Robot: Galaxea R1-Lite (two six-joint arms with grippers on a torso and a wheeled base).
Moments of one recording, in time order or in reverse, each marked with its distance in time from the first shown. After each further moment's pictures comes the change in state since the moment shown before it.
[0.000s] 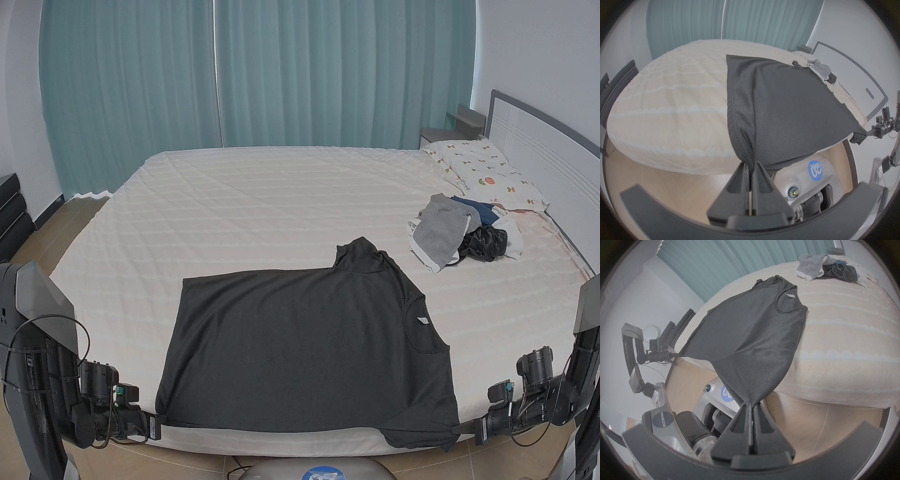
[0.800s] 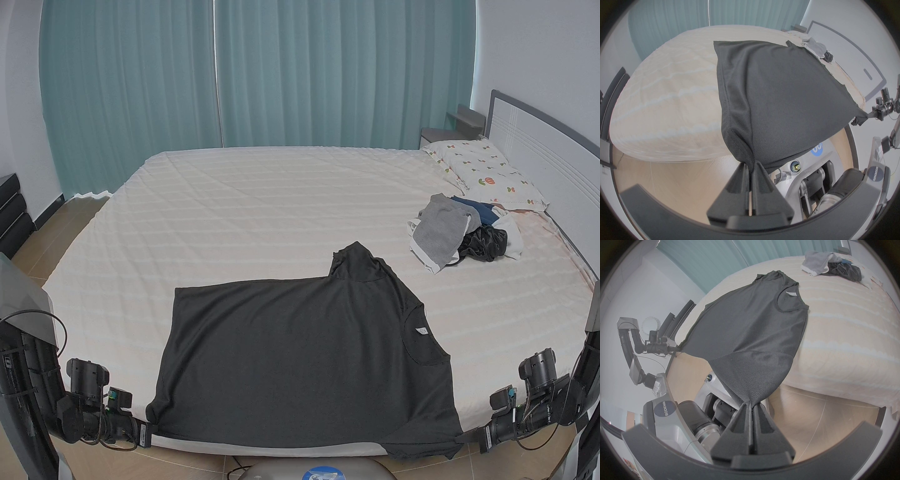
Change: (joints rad) left arm 0.042 -0.150 0.000 0.277 -0.009 0.119; right arm 0.026 -0.106 -0.001 0.179 -0.030 -0.048
